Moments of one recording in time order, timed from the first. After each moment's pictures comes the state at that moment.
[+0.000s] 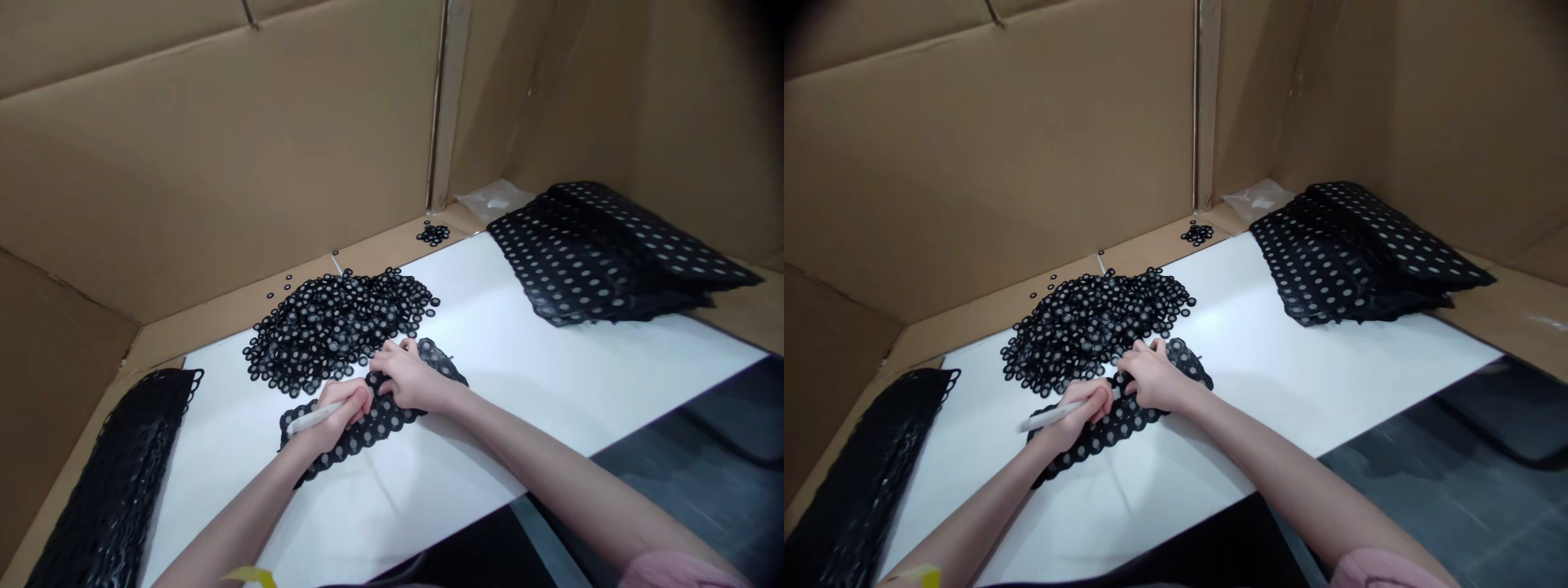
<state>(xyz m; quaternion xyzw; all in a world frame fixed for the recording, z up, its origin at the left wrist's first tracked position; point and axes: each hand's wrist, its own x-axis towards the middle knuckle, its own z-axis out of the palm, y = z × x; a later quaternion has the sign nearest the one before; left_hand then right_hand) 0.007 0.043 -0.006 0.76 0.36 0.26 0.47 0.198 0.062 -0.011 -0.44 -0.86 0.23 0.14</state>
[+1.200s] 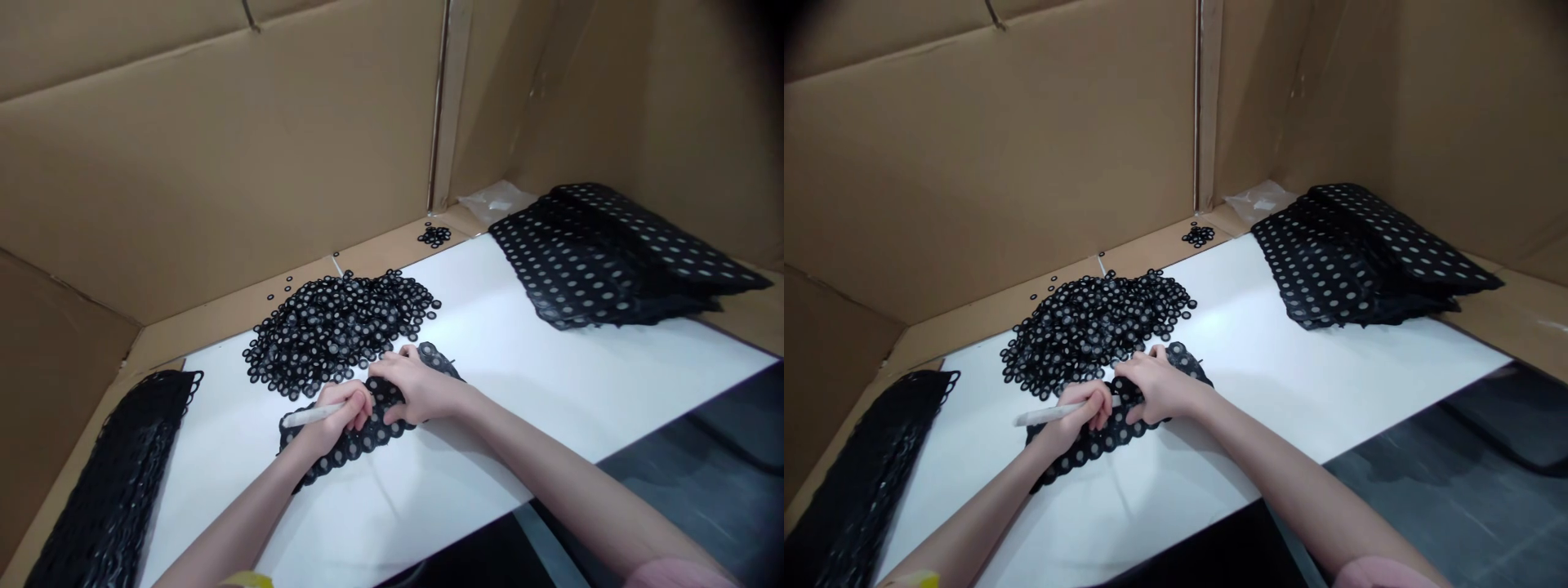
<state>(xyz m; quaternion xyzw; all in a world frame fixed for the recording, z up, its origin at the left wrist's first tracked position) 0.006 0.042 -0.012 0.72 0.36 0.28 0.53 0.208 0.057 0.010 -0.40 -0.86 0.29 0.10</state>
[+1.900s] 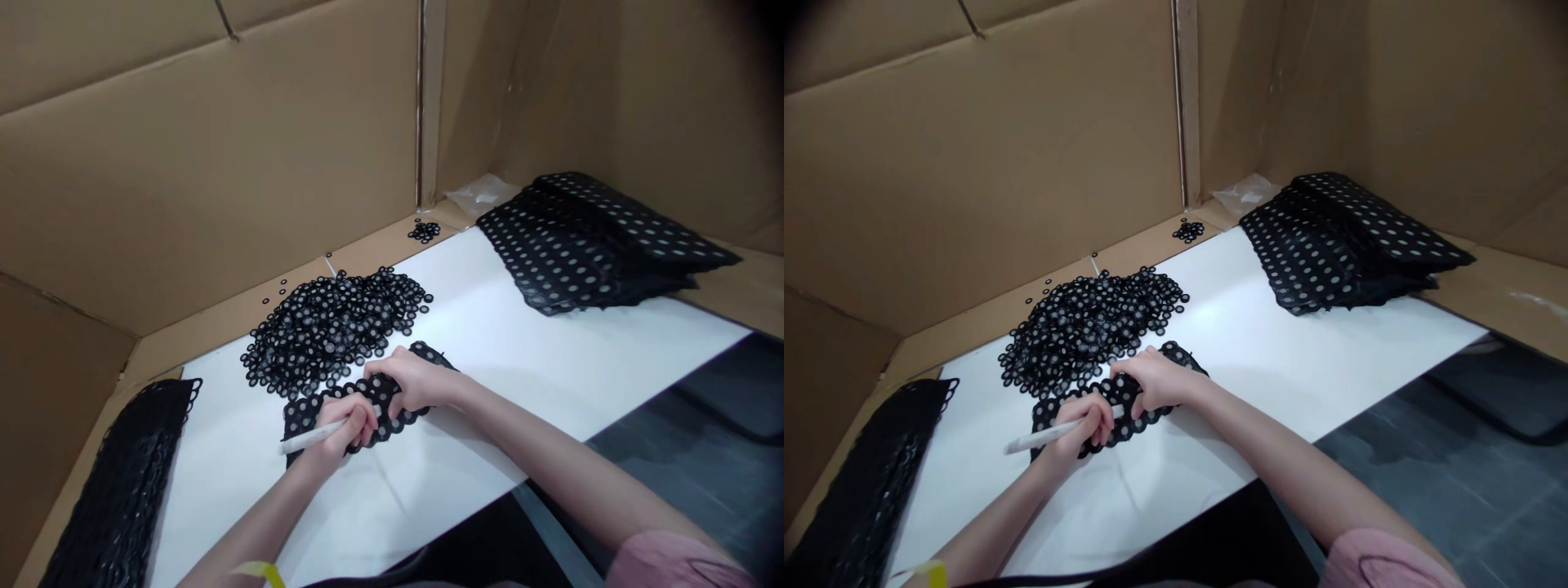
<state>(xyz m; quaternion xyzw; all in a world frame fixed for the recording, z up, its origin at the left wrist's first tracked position) 0.010 0.019 -0.011 0.71 0.32 0.33 0.54 0.210 0.061 0.010 -0.40 -0.85 0.33 0.10</state>
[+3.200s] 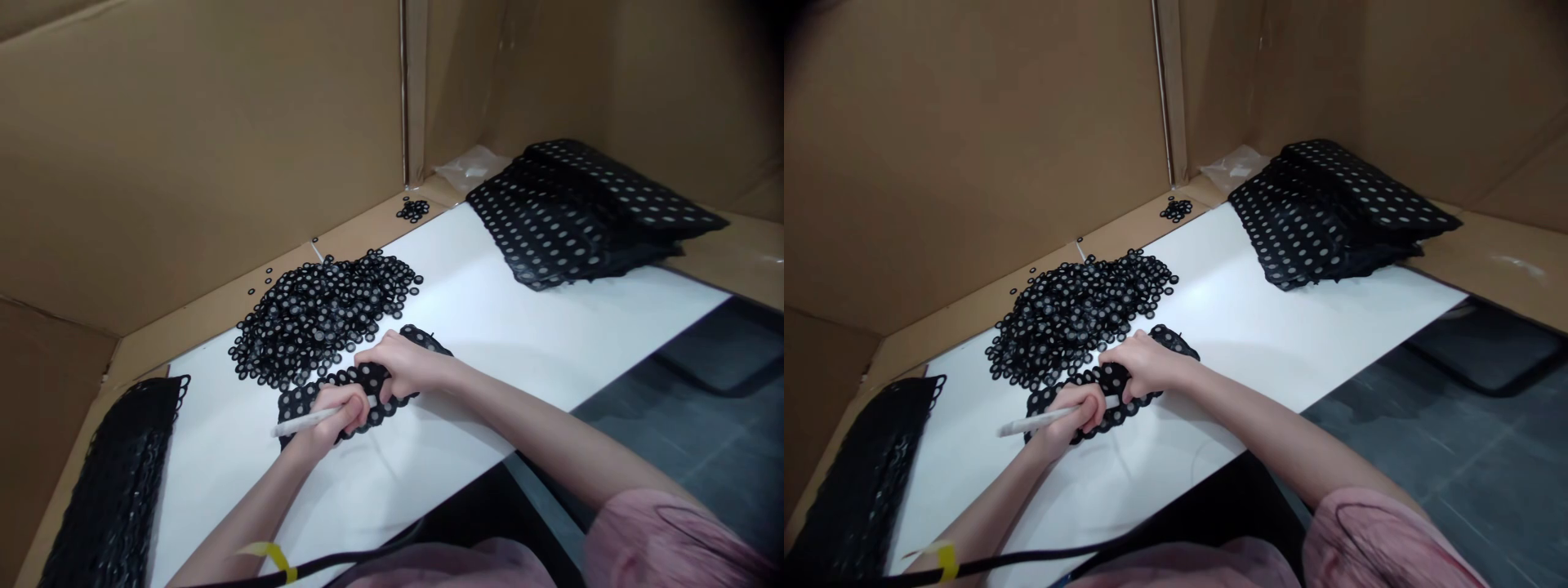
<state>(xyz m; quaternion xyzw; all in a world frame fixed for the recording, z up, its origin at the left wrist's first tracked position) 0.009 0.026 -0.001 0.74 0.33 0.23 0.54 0.209 0.059 0.015 -0.38 -0.87 0.28 0.11</state>
